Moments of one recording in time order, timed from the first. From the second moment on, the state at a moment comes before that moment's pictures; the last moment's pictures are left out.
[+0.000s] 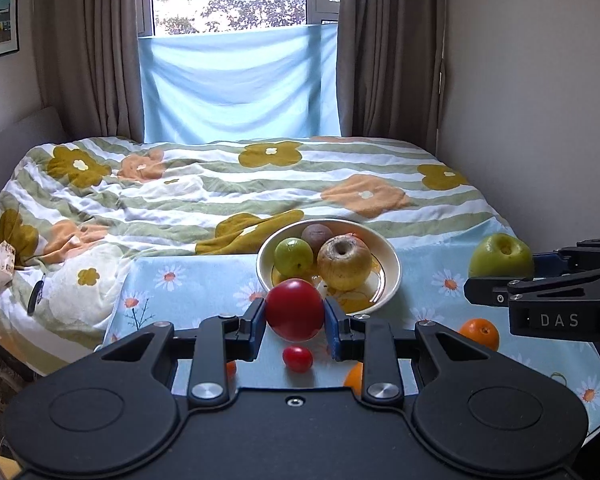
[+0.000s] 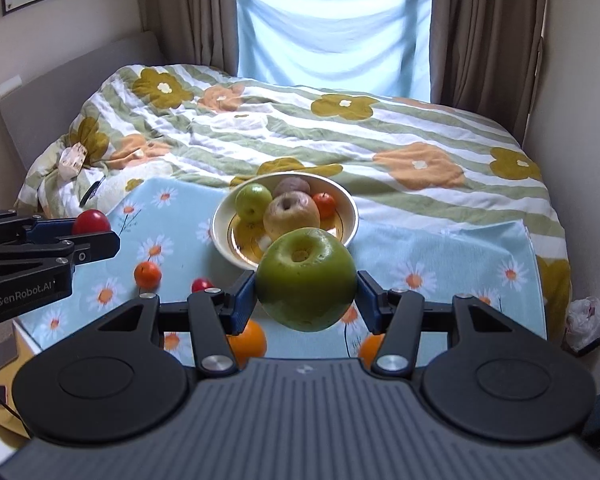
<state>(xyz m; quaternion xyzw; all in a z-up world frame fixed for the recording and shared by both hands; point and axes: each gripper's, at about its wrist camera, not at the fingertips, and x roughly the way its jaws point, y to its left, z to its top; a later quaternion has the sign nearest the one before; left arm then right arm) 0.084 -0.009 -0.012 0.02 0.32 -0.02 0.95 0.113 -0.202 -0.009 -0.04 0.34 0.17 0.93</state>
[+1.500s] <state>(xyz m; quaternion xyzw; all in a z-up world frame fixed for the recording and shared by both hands) 0.261 0.005 -0.115 0.09 0.39 -0.19 0.89 0.264 -0.163 -0.072 0.03 0.39 0.02 0.92</state>
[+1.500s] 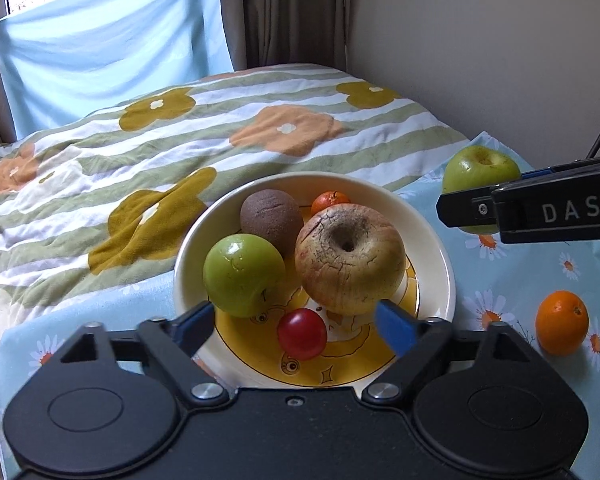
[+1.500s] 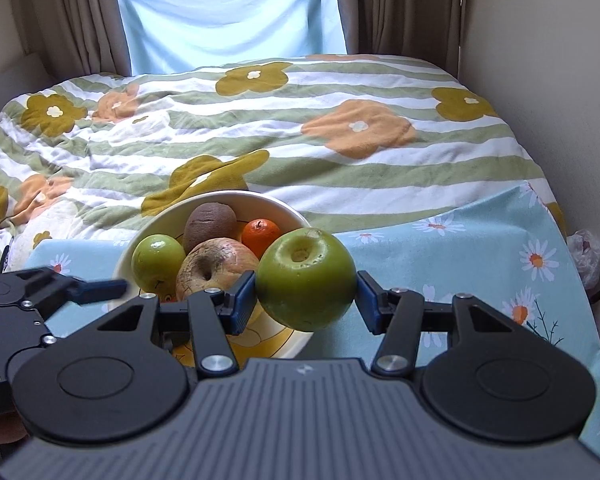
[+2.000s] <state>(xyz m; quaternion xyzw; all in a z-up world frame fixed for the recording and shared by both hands) 0.241 0.029 -0.085 0.07 0.38 -0.14 0.91 0.288 -0.162 -0.066 0.04 0.39 0.04 0.92</state>
